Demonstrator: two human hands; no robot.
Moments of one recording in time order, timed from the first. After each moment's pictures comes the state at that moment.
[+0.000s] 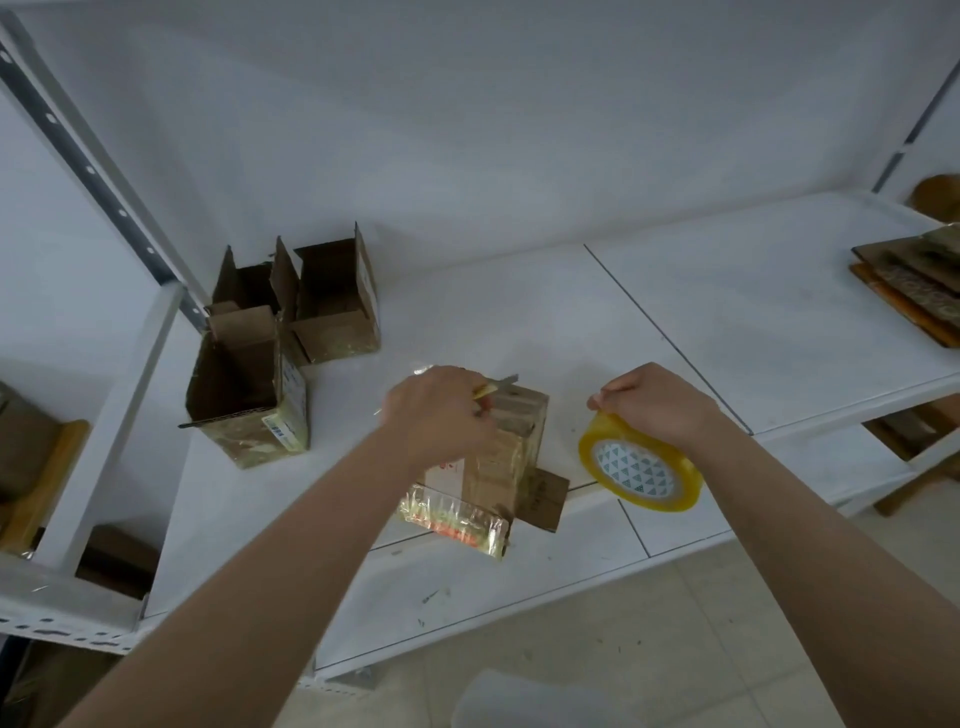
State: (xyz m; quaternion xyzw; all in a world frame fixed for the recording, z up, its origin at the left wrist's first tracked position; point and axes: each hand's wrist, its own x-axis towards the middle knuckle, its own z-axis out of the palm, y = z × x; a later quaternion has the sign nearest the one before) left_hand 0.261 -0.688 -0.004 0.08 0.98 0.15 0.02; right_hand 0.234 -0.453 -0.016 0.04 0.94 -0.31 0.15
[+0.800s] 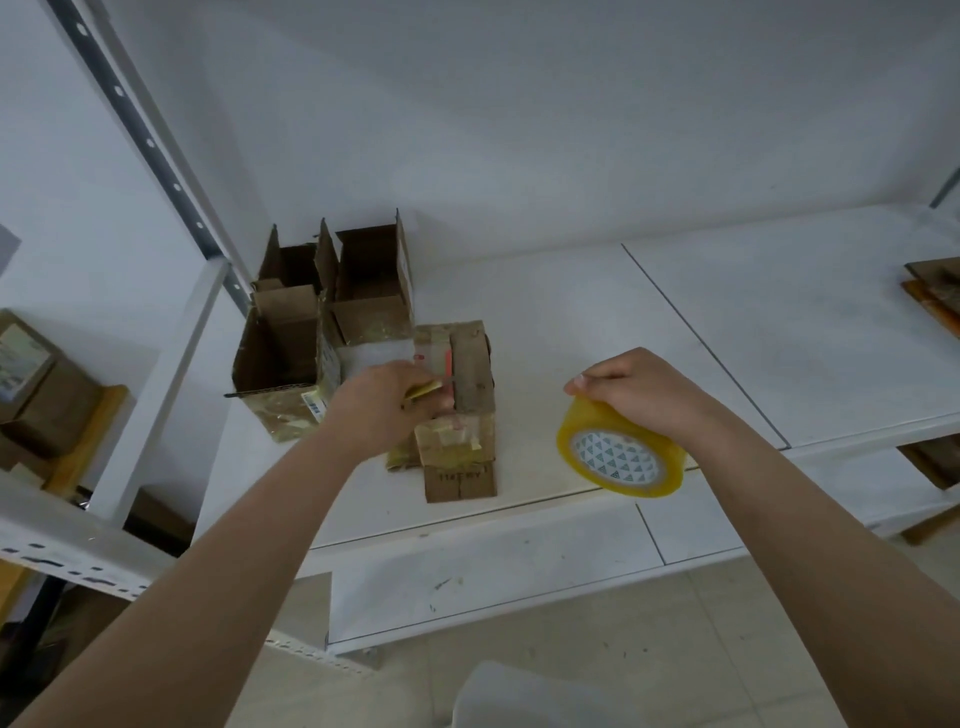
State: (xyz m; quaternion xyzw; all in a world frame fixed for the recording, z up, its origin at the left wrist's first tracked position) left_hand 0.270 -0.780 -0.026 0.05 0.98 0.19 -0.01; right_hand 0.236 -0.499 0.001 -0.05 0.92 -0.35 0.15
